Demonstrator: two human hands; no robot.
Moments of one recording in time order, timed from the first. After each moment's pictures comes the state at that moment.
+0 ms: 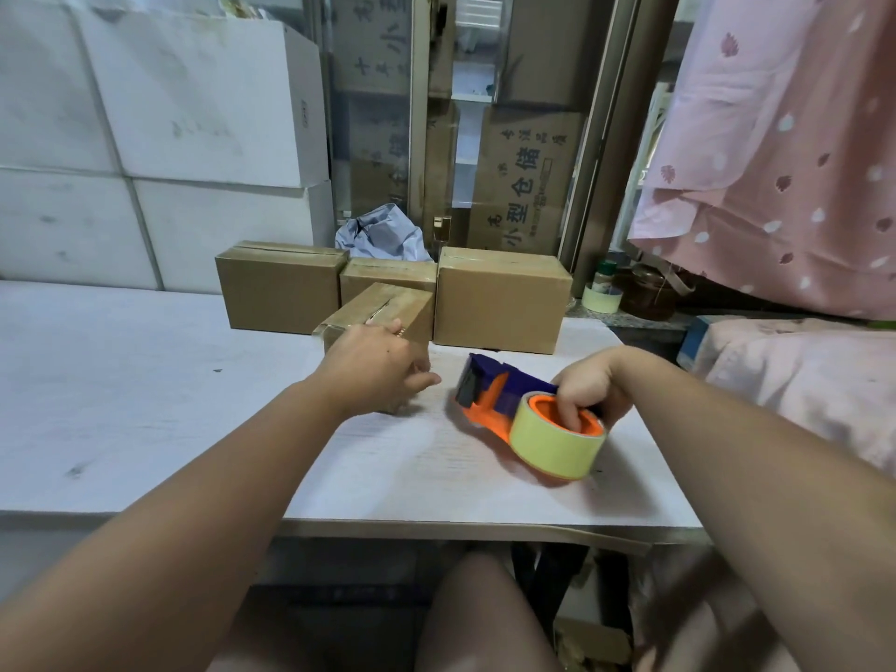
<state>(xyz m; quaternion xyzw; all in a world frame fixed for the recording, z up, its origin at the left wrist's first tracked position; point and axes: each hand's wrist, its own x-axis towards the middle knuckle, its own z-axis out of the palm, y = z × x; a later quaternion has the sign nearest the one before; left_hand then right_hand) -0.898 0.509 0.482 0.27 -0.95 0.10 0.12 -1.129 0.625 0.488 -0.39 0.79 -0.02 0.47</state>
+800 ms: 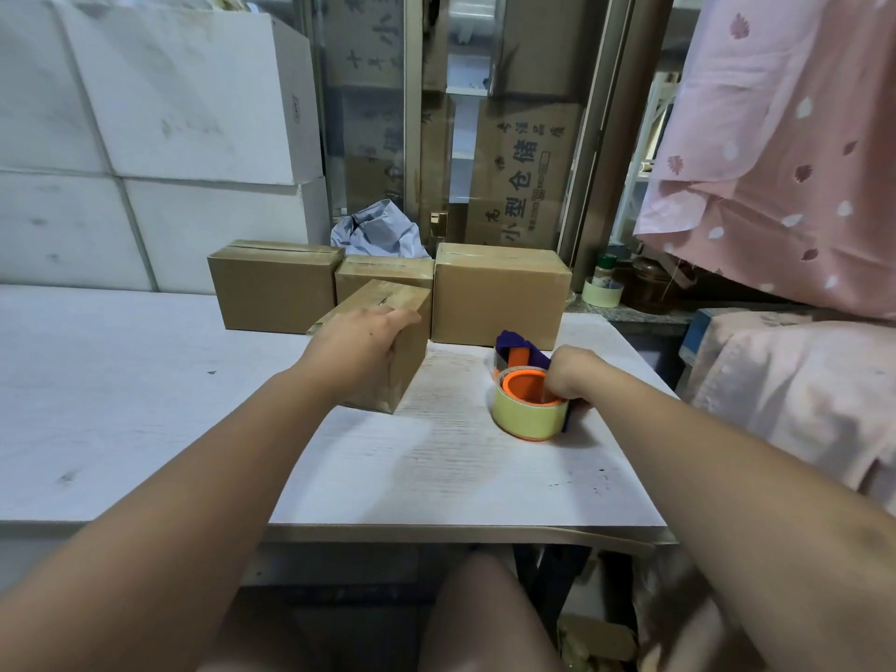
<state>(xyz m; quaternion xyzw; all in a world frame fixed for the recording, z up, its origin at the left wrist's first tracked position) -0.896 0.487 0.482 0.28 -0.93 0.08 0.21 -1.126 0.597 0.469 -0.38 0.92 -0.02 0.12</state>
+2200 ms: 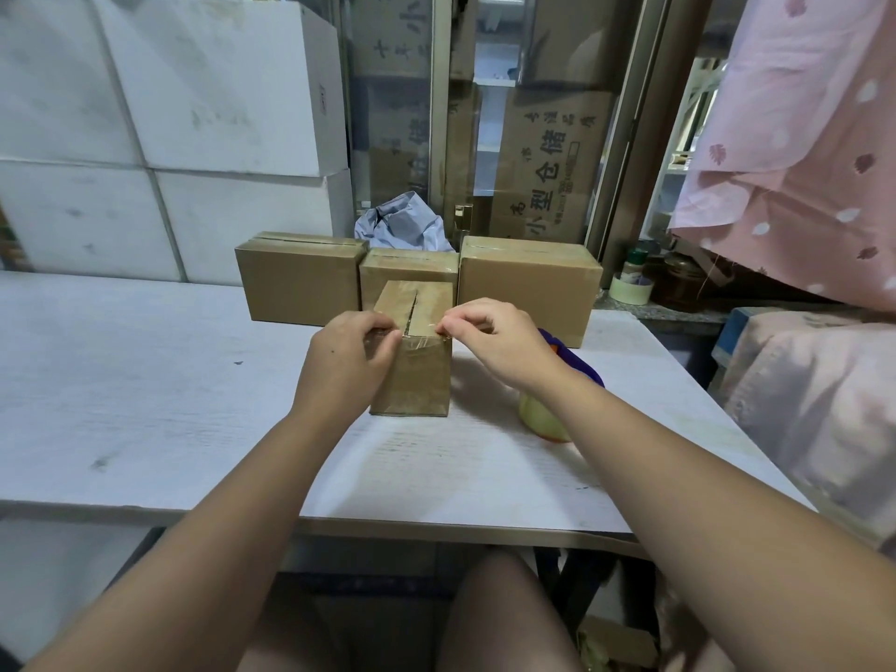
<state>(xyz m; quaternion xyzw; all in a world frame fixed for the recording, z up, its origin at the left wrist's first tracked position) -0.872 0.502 0.455 0.38 -0.79 -0.14 0.46 -1.043 0.572 0.479 -0.62 0.65 -0.42 0.10</state>
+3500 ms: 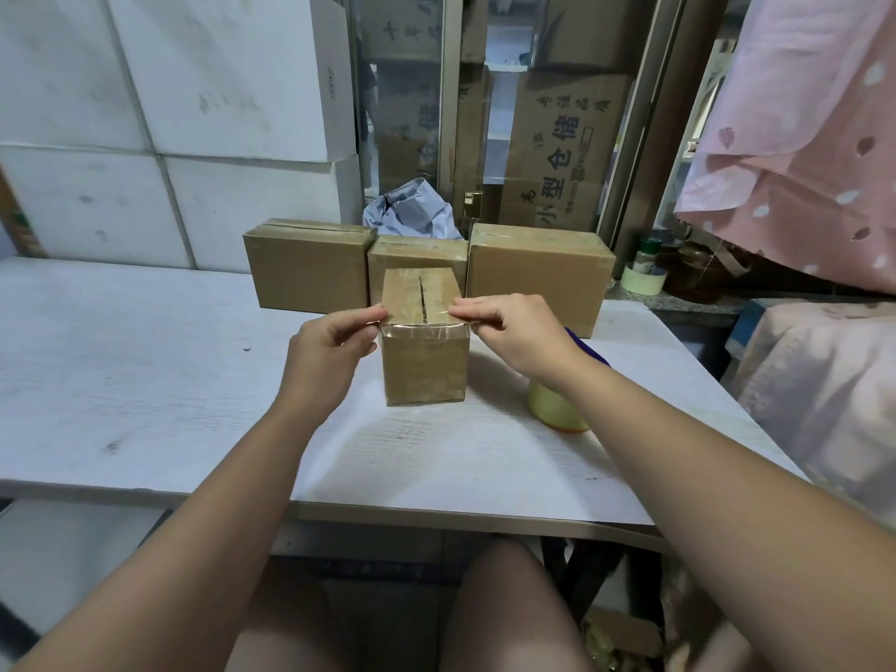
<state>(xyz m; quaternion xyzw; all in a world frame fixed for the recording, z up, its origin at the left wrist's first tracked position) -0.852 0.487 0.440 0.32 -0.68 -0.44 0.49 -1.053 0.572 0.479 -0.66 0.68 -0.32 0.03</state>
